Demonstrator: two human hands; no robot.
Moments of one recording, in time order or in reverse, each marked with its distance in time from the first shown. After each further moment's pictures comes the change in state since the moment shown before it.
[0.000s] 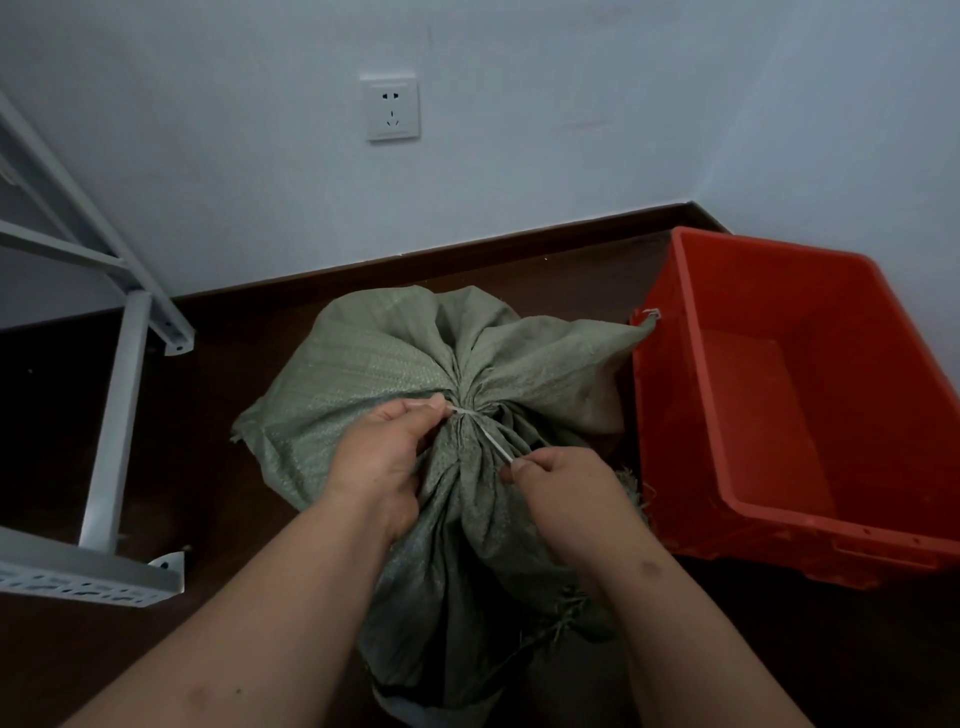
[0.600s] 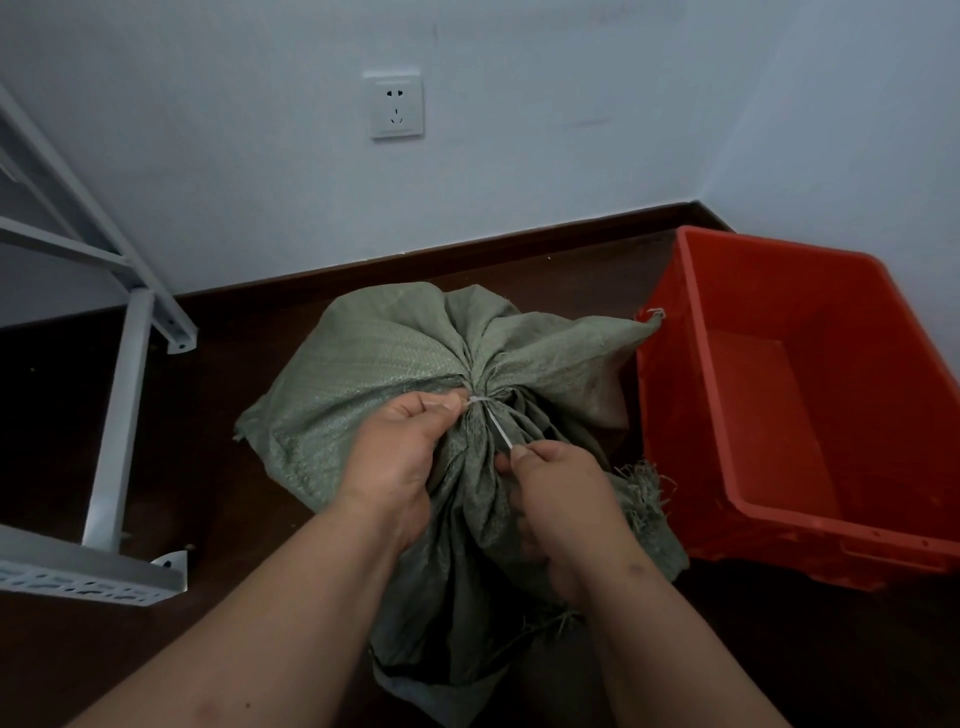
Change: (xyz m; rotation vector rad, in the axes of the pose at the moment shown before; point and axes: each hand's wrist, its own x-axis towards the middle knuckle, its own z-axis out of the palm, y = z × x) left_hand -0.006 -0.002 0.006 -0.029 -0.048 0.101; right_hand 0.007 0.001 0.026 0.422 0.046 0.149
